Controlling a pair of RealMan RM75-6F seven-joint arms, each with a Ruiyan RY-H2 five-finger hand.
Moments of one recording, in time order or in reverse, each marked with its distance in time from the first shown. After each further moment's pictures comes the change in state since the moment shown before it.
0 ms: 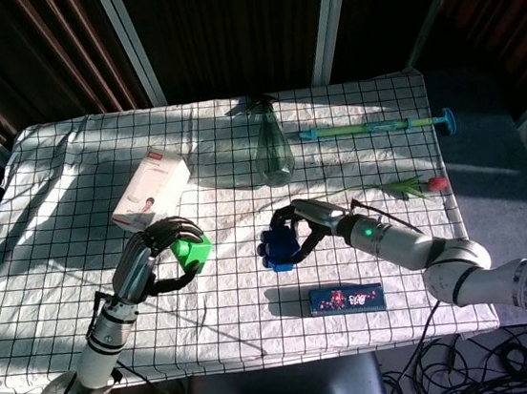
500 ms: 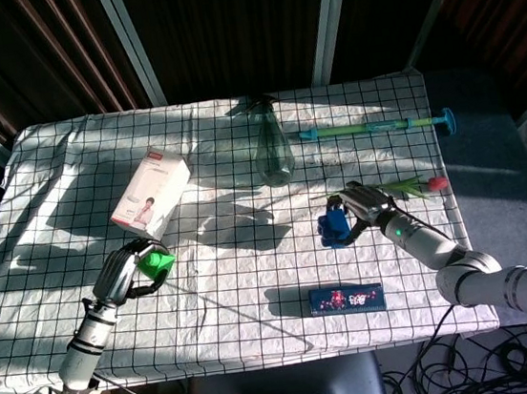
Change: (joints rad) left arm 0.085 -0.155 0.117 0.467 -0.108 -0.183 -0.104; right arm 0.009 -0.120 -0.309 0.223 0.179 0.291 -0.469
